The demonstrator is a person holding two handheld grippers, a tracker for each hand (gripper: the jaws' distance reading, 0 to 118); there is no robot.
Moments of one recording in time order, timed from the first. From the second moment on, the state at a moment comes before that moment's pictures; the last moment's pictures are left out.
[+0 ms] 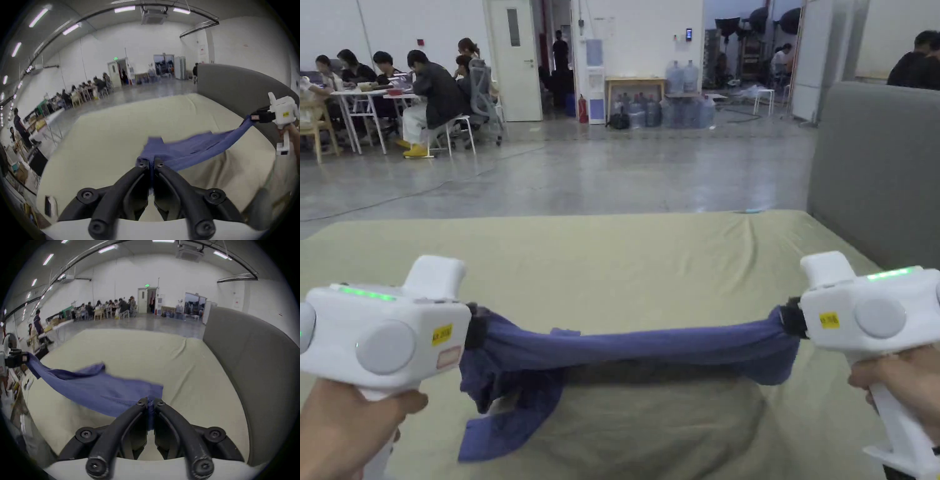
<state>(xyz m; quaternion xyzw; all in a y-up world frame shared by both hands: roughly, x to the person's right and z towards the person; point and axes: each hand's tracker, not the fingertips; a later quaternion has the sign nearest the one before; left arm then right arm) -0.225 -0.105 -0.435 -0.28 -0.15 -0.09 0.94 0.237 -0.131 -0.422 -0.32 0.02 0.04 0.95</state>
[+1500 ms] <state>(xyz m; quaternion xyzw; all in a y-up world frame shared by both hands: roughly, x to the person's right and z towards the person) -0.256 -0.205 -0.379 -0.39 -0.15 -0.03 0.91 0.236 -0.226 -0.319 -0.44 0.03 -0.02 0.90</state>
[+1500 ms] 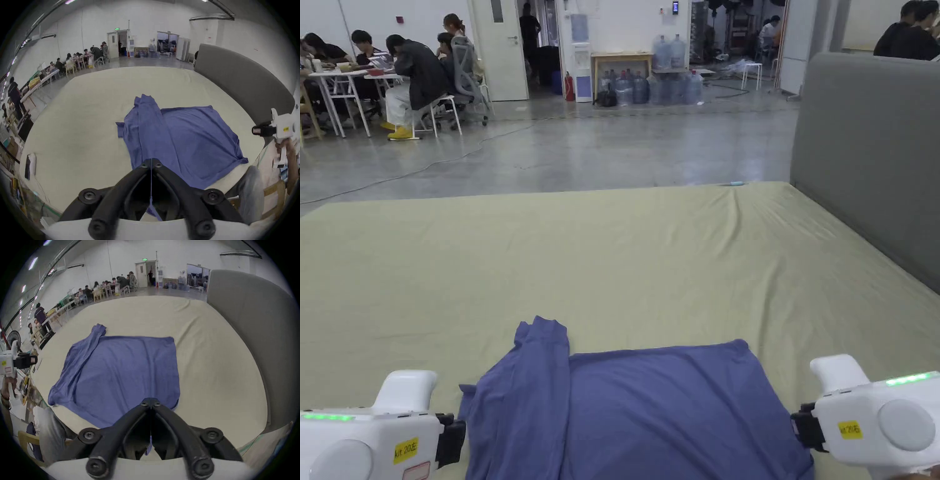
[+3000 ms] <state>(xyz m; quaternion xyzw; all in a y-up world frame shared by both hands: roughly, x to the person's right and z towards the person) -0.254 -0.248 -0.592 -0.45 -0.12 0.01 0.88 0.252 -0.334 -0.656 -0.56 -0.06 0.06 0.82</state>
